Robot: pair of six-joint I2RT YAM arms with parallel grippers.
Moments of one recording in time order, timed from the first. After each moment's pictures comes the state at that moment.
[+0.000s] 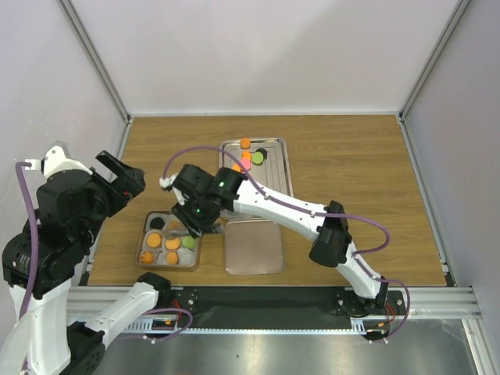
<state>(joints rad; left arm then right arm) -0.37 0.84 1.70 -1.33 -0.47 -0.75 1.20 2.23 2.32 -1.09 -0.16 0.23</state>
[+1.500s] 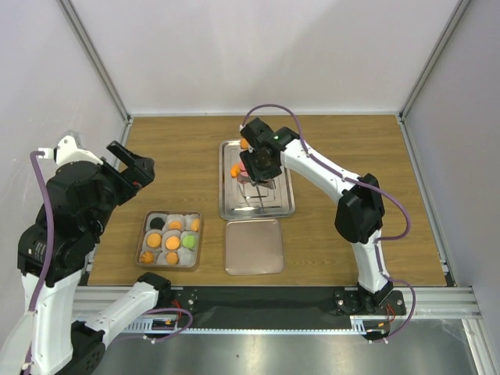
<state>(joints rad) -0.37 0.85 1.62 -1.15 -0.41 -0.71 0.74 2.08 1.98 -1.00 0.06 0.28</state>
